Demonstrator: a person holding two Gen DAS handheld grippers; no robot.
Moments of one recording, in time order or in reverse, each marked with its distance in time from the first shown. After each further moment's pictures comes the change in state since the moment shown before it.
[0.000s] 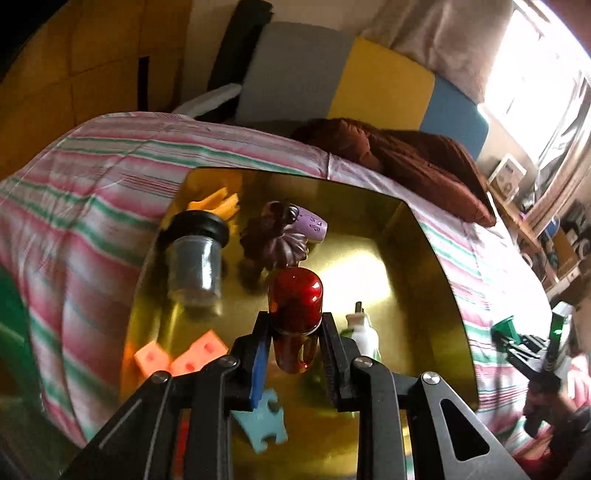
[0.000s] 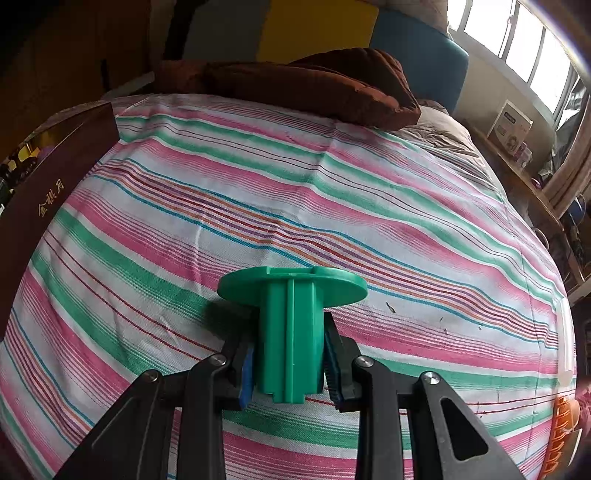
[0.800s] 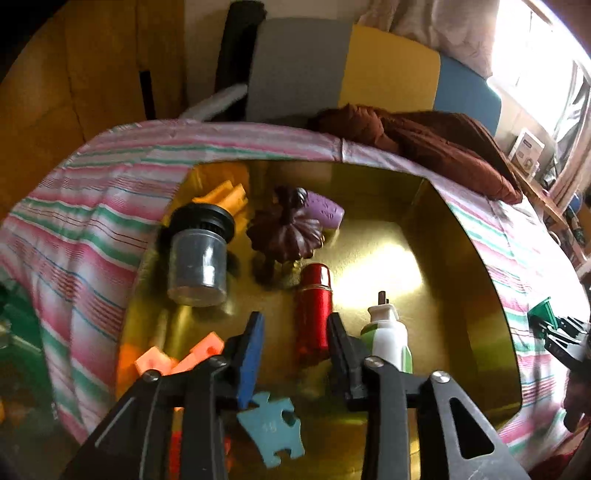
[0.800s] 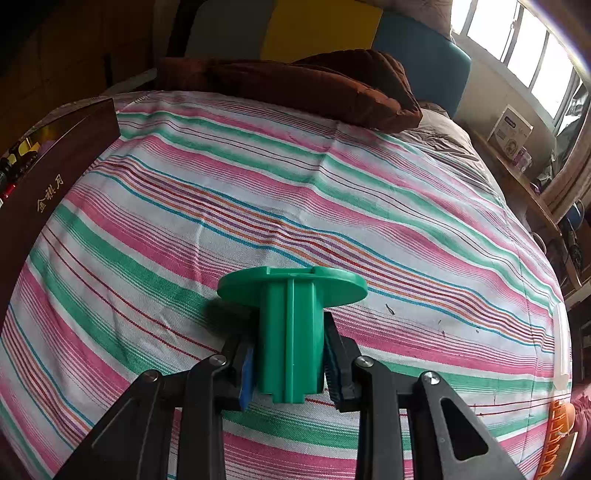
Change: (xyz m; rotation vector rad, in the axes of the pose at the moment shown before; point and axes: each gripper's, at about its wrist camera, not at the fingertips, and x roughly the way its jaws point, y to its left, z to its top) left arm 0.007 -0.010 -0.013 0.068 -0.029 0.134; right arm 0.000 0.002 0.000 -0.018 0.000 -0.014
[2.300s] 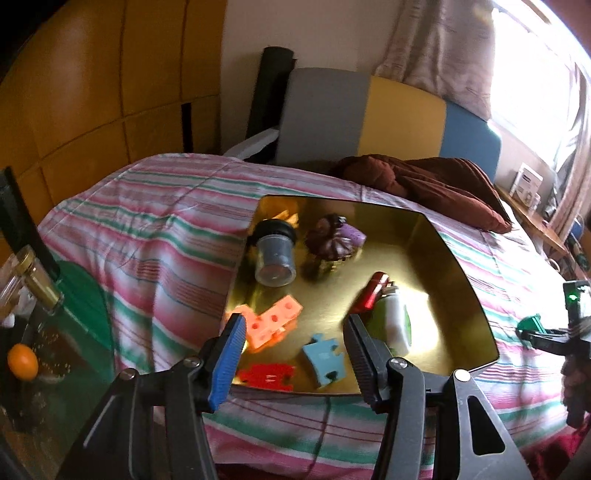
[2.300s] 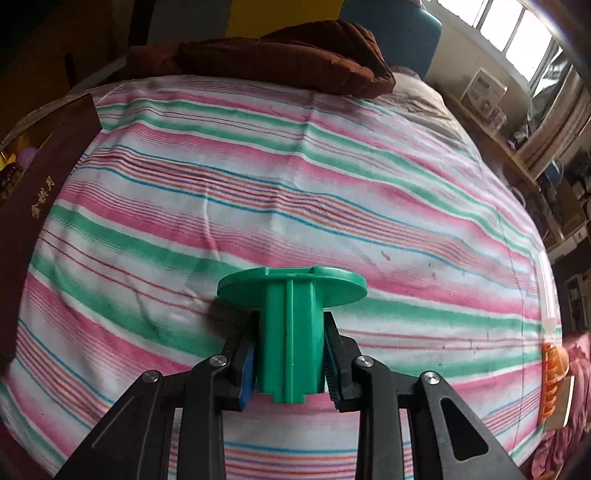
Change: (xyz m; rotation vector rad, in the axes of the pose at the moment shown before) left arm -0.090 0.044 -0.048 -0.063 -0.161 0.043; right arm -0.021 0.020 -0.006 0.151 0.152 -0.052
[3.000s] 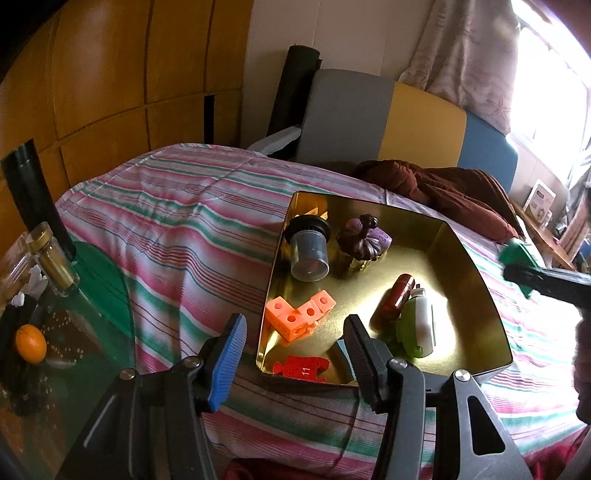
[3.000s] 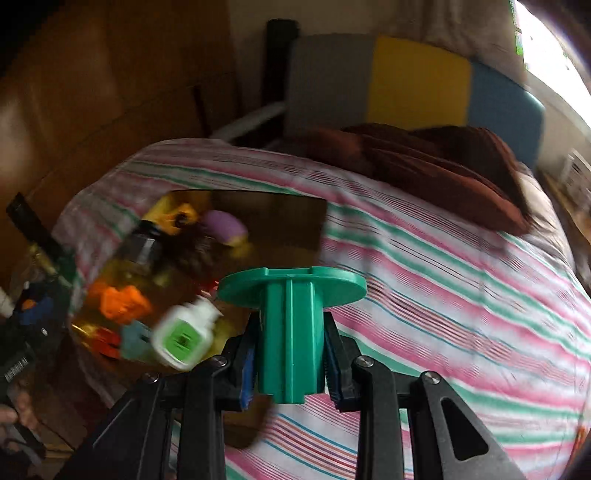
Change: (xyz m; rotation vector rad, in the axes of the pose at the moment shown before) left arm -0.004 0.027 -0.005 -0.062 0.002 0.029; right arm -0.114 0.178 0.063 -0.248 -0.229 0.392
